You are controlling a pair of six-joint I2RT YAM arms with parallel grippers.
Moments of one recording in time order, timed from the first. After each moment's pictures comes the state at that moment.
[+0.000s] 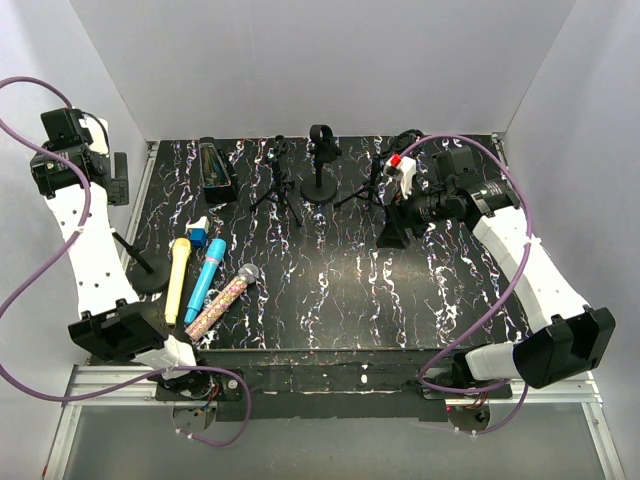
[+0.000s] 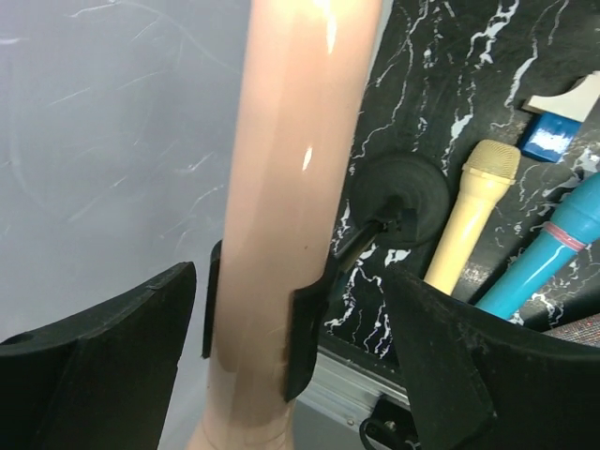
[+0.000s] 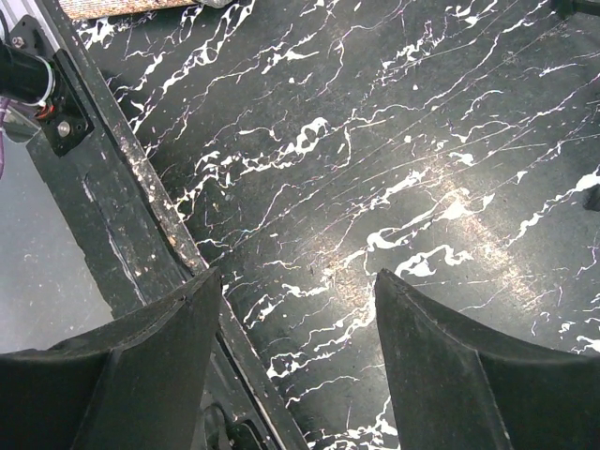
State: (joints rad) left arm 0.36 1.51 1.94 -1.25 -0.29 0.32; right arm 0.35 1.34 1.38 -0.96 -0.70 -0.29
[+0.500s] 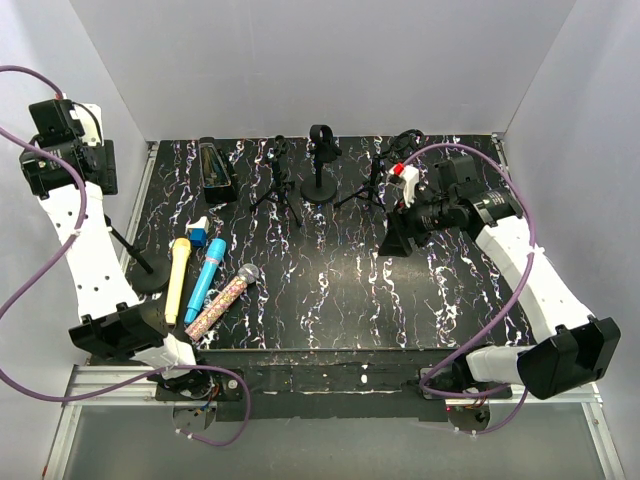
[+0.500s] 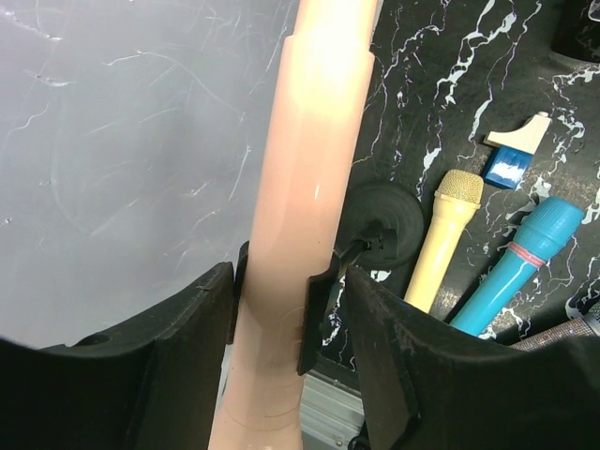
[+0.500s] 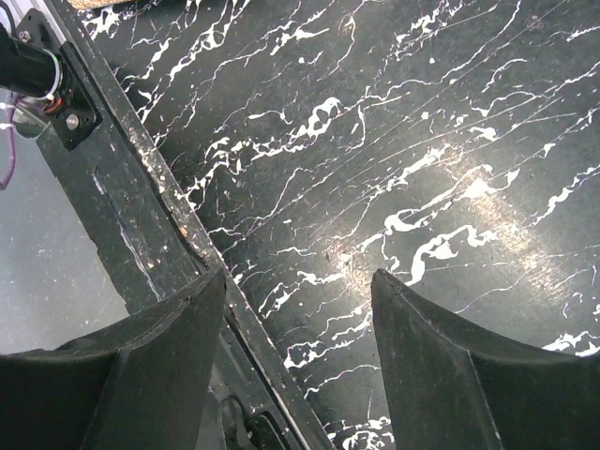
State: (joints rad) left arm 0.36 1.53 2.06 -1.28 -0.20 0.30; right arm 0.35 1.29 1.31 -0.95 -0.70 -0.27
